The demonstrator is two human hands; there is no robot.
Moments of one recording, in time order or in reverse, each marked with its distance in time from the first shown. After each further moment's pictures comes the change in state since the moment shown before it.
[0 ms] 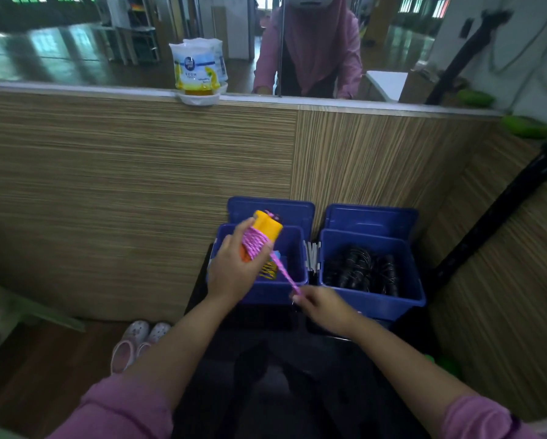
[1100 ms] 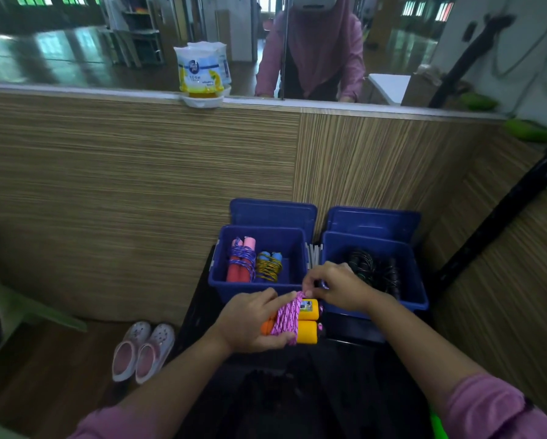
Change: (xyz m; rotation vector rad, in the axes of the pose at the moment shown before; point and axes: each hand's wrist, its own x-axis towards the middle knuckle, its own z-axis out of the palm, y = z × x) left_hand -0.057 -0.022 -0.001 0.350 -0.418 0.788; right_hand 0.017 -0.001 -0.051 -0.258 -0.100 -0.147
